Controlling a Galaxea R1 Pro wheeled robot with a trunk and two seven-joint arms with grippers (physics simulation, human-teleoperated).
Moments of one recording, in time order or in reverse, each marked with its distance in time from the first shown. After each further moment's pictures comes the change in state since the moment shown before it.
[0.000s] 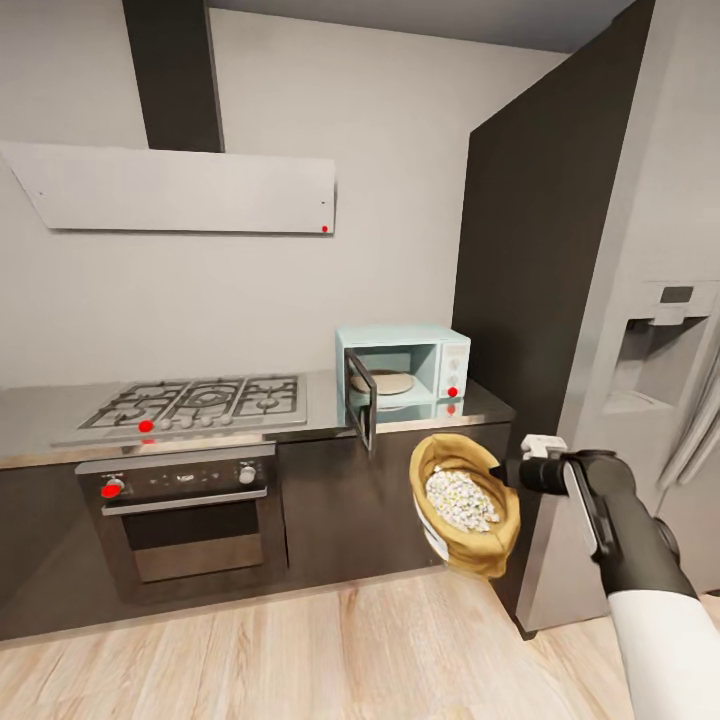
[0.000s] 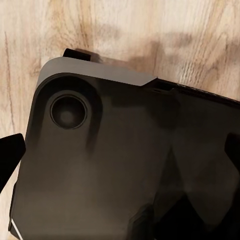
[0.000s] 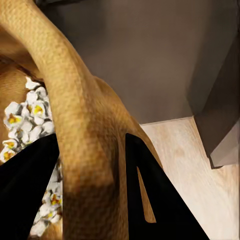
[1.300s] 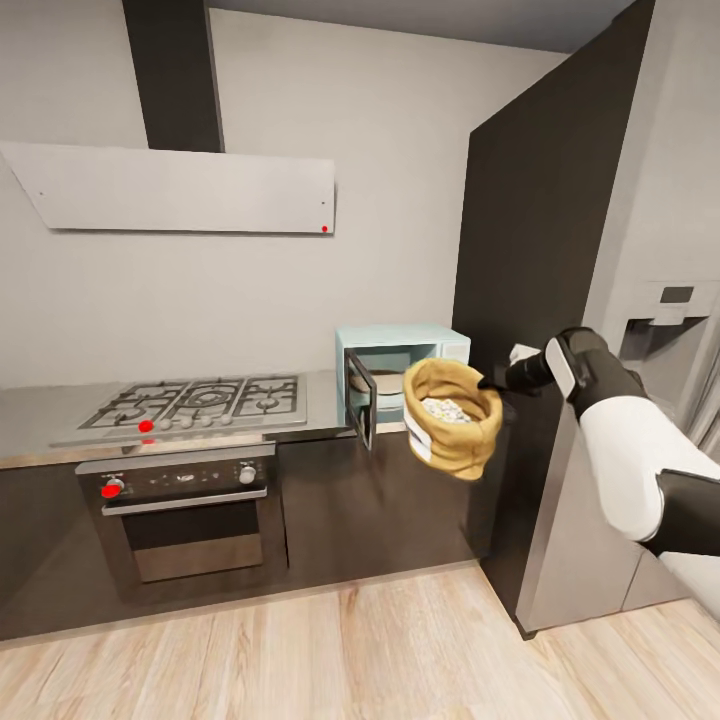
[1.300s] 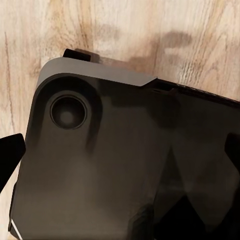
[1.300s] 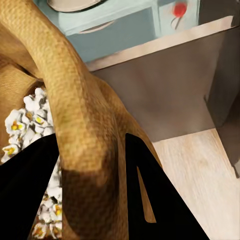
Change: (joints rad) left arm 0.000 0.000 0.000 -0.001 0.000 0.000 -0.001; right arm -0.671 0.008 -0.041 0.737 -0.003 0.000 -0.094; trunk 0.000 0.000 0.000
